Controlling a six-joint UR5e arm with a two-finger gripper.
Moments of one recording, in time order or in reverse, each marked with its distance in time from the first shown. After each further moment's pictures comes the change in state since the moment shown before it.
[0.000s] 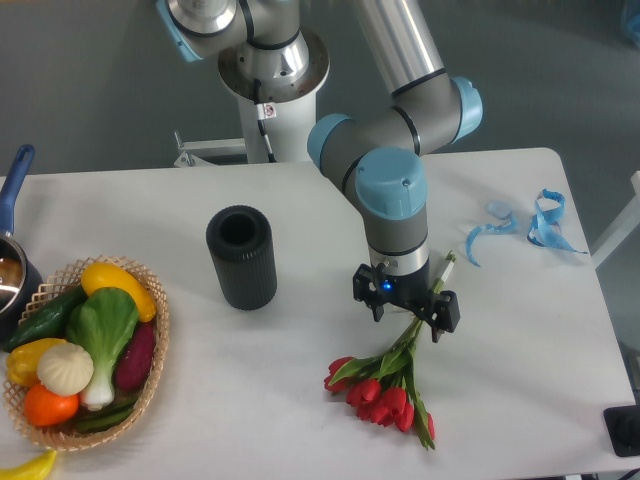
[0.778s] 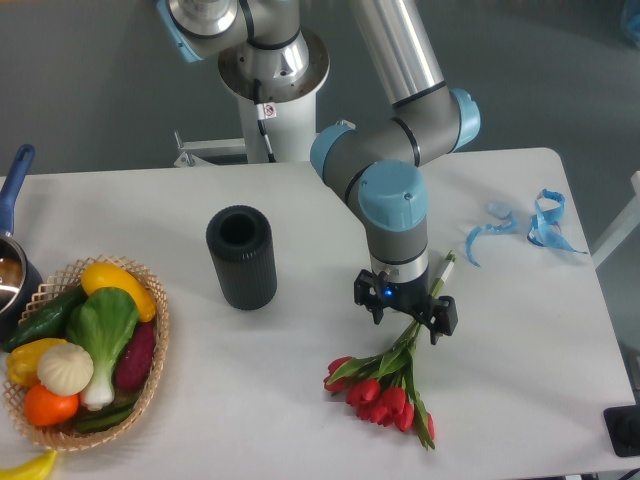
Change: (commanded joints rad) arm 0.021 -0.040 -0.067 0.077 0.002 0.017
